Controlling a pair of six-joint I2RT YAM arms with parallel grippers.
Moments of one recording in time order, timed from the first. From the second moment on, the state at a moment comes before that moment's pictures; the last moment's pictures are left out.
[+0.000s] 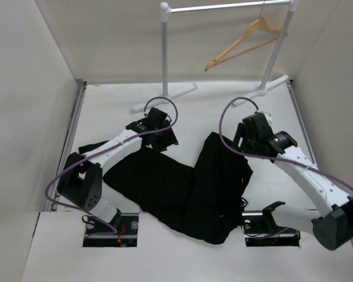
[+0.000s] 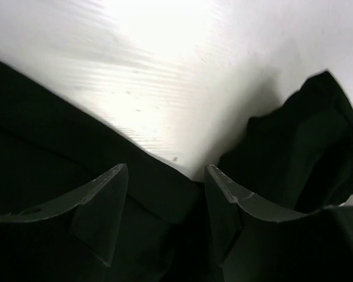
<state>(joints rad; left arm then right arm) -0.54 1.50 1.07 -0.53 0.01 -0.91 0.43 1.09 0.96 -0.86 0.30 0.71</state>
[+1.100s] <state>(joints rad) -0.77 1.92 1.33 -0.44 0.28 -0.81 0.13 0.85 0.83 -0.84 0.16 0.73</state>
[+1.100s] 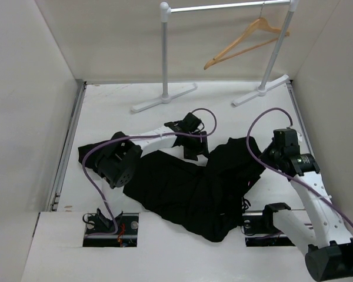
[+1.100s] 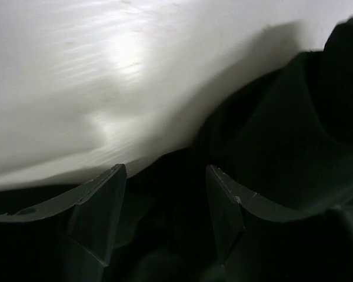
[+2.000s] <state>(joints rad) -0.40 1.54 1.28 -0.45 0.11 -0.79 0.19 1.11 0.95 -0.62 -0.07 0.80</state>
